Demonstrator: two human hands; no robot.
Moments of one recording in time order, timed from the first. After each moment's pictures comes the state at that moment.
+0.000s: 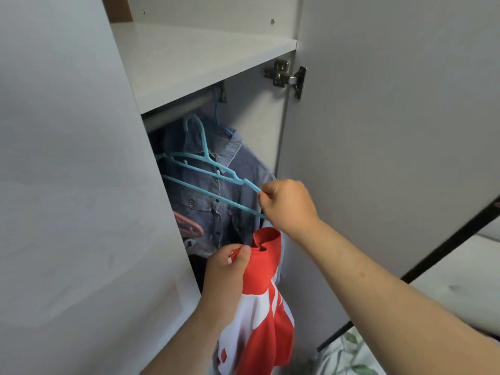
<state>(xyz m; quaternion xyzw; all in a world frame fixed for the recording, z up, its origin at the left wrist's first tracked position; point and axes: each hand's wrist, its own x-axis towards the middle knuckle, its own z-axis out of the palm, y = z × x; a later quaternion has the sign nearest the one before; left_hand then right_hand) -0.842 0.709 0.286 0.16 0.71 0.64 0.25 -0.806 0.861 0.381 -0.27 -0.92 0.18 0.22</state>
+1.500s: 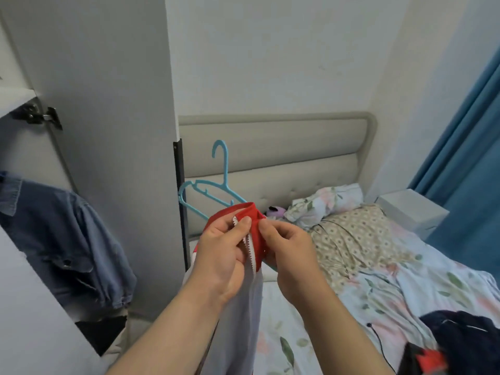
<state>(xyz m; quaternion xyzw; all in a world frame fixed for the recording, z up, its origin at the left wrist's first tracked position) -0.548 0.534 0.479 0.28 0.32 0.59 0.68 -0.441 0.514 0.477 -0.48 -0.43 0.48 0.59</state>
